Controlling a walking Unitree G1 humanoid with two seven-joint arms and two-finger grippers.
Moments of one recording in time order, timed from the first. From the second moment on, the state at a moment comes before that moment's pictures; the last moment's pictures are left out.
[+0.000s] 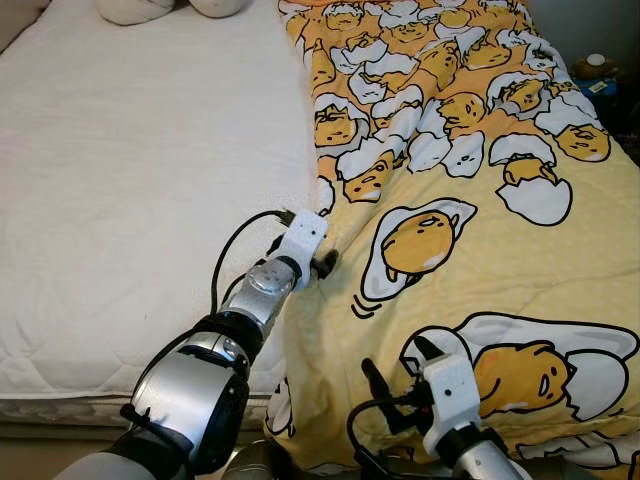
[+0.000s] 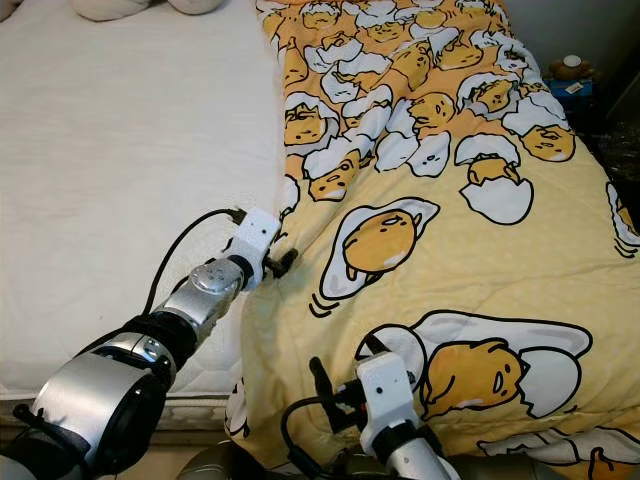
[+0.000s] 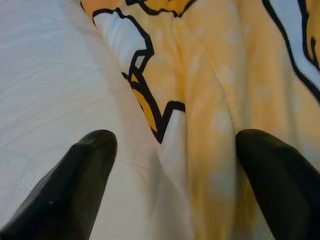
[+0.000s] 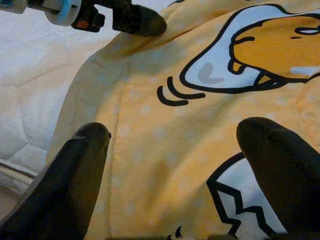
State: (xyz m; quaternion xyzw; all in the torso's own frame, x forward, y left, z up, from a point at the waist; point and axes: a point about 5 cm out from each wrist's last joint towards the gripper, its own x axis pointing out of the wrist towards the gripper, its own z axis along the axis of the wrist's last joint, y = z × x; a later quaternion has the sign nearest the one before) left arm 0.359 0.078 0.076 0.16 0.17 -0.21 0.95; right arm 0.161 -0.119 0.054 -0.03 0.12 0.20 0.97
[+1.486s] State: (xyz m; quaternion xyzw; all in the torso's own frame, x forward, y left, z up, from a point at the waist) left arm 0.338 0.082 0.043 -0.10 0.28 -0.19 0.94; right arm 0.168 -0.112 0.056 -0.03 0.11 0.21 0.97
